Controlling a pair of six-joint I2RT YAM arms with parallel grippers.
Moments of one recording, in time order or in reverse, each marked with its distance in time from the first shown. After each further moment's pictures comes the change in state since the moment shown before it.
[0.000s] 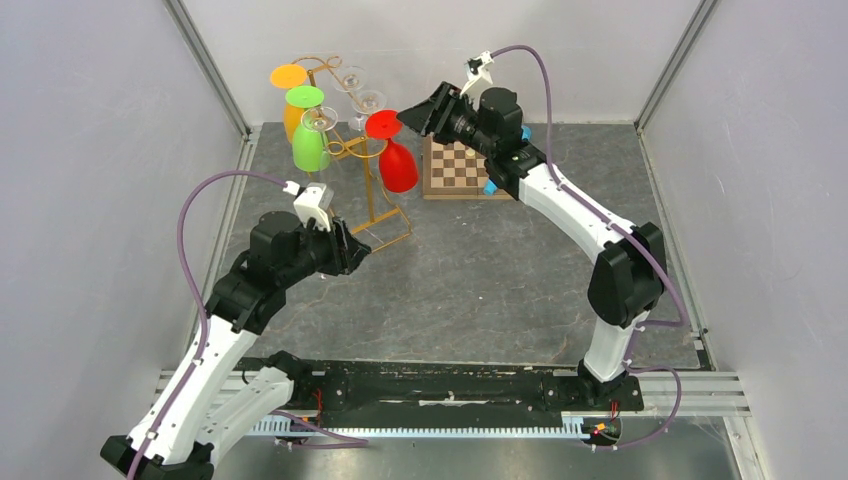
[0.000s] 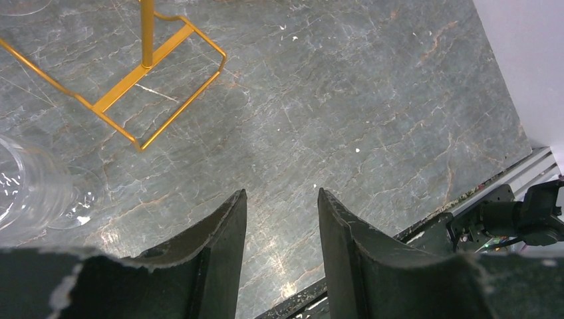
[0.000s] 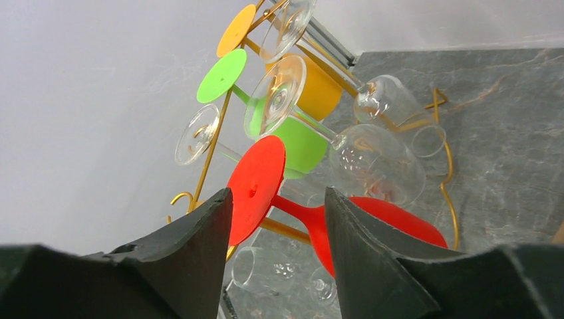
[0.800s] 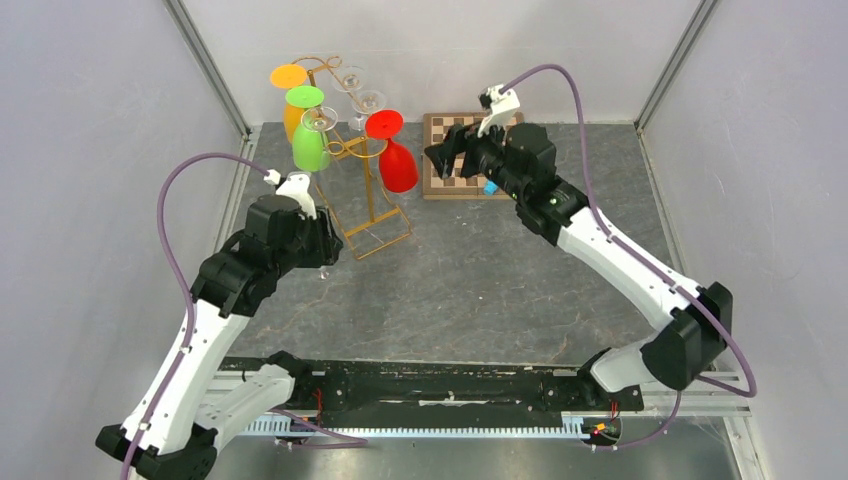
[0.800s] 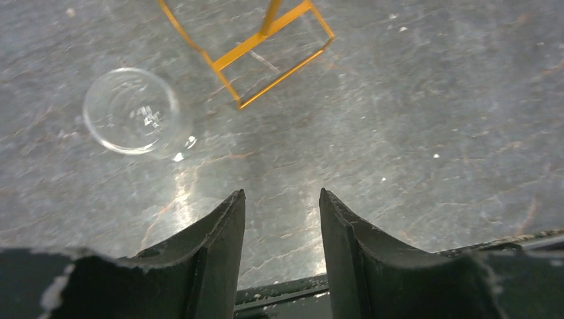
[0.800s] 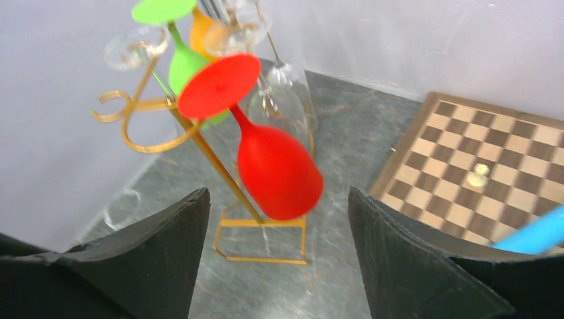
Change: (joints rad) left arm 0.000 0.122 0.249 -0.342 -0.305 0.001; right arm 0.105 -0.399 -0.326 -0.140 0.286 -0.554
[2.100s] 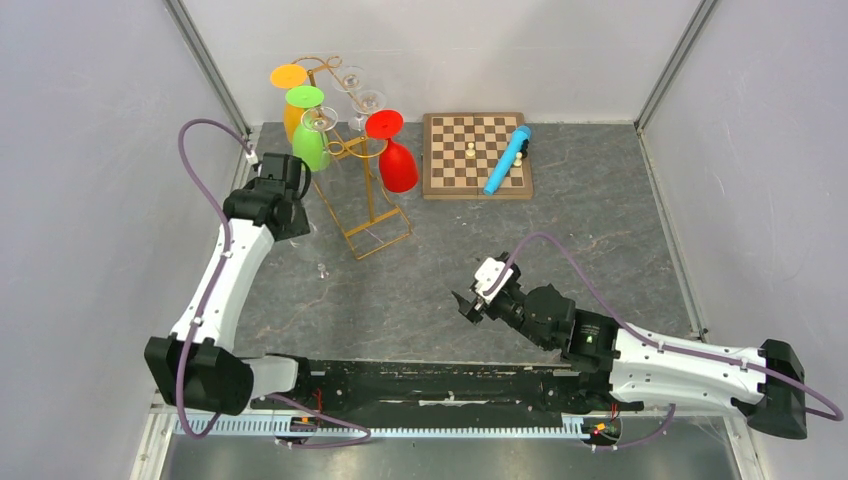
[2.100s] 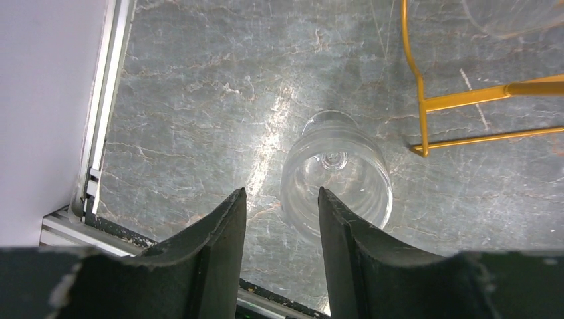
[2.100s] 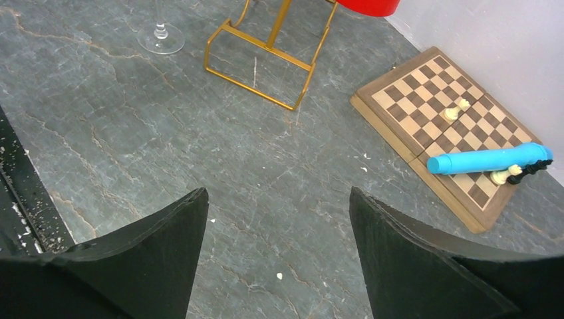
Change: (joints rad) left arm 0.296 0.402 0.084 -0.043 -0.253 -0.003; right arm 0.560 -0.632 -0.836 0.109 0.401 -0.455
